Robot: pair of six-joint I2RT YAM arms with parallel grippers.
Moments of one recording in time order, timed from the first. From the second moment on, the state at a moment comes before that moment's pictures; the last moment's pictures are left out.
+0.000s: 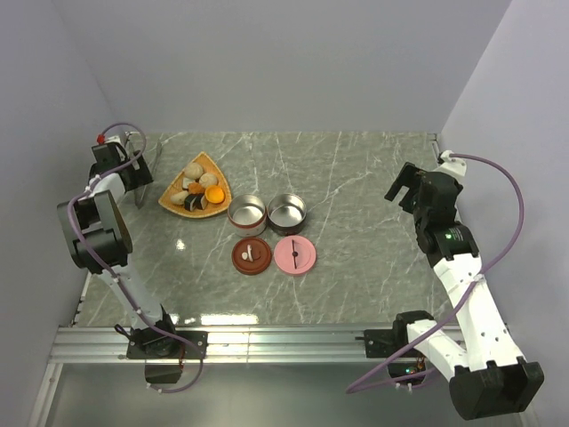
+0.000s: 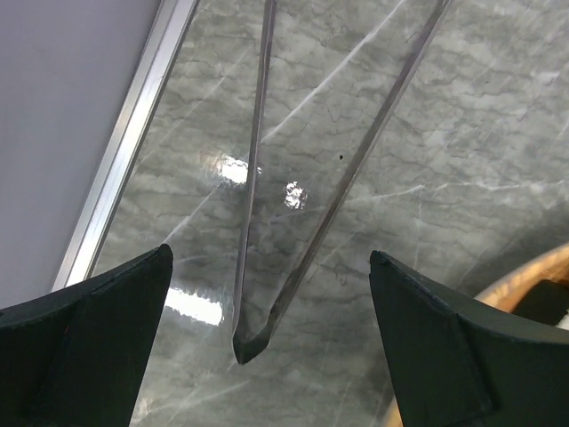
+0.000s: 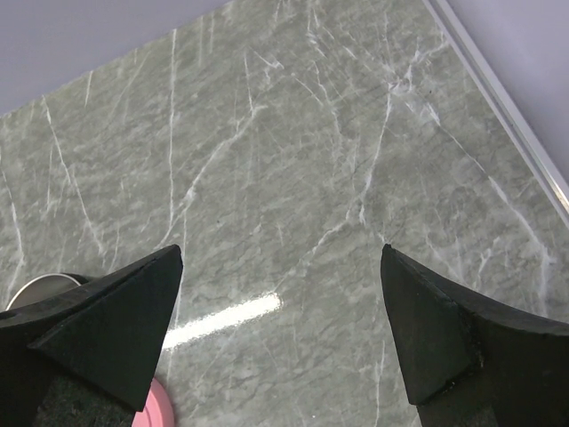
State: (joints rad) left arm 0.36 1.93 1.33 -0.12 0.02 -0.08; right arm 0.11 0.90 0.93 -0.44 0.32 0.39
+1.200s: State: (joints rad) left arm 0.31 2.16 1.53 -0.19 -0.07 -0.04; right arm 0.11 1.02 0.99 -0.45 0.31 0.41
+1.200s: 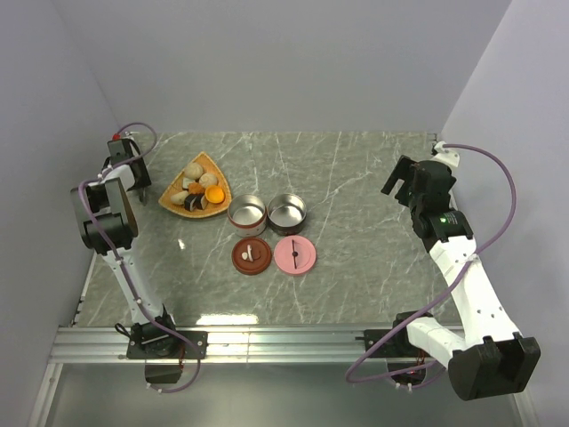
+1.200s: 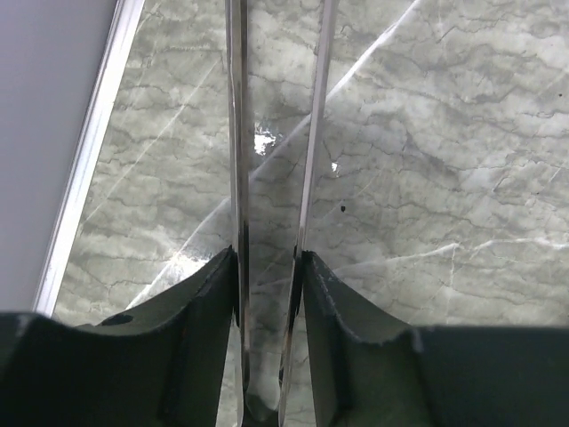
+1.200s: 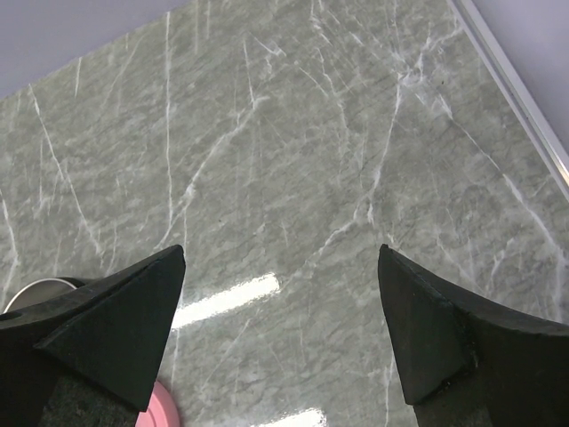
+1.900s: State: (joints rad) left arm 0.29 1.76 1.41 -0.40 -0.01 -0.05; right arm 0.11 1.02 0.99 -0.38 0.24 0.40
